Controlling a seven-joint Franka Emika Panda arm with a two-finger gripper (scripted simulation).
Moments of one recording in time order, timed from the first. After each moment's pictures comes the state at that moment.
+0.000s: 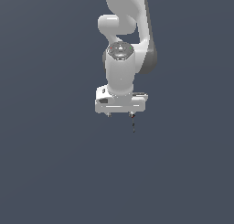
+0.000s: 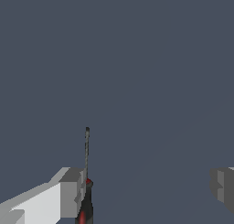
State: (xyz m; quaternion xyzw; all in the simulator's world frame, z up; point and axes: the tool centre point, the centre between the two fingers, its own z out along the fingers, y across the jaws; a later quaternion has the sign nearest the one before) arm 0.002 0.014 0.174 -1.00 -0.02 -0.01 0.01
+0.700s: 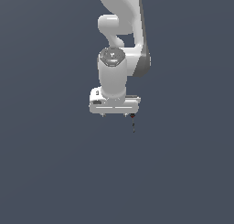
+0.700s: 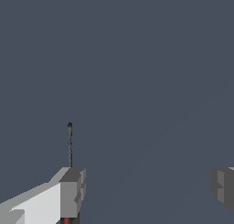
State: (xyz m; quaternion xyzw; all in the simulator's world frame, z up) arm -0.006 -0.012 0.159 -1.00 0.00 0.01 0.00
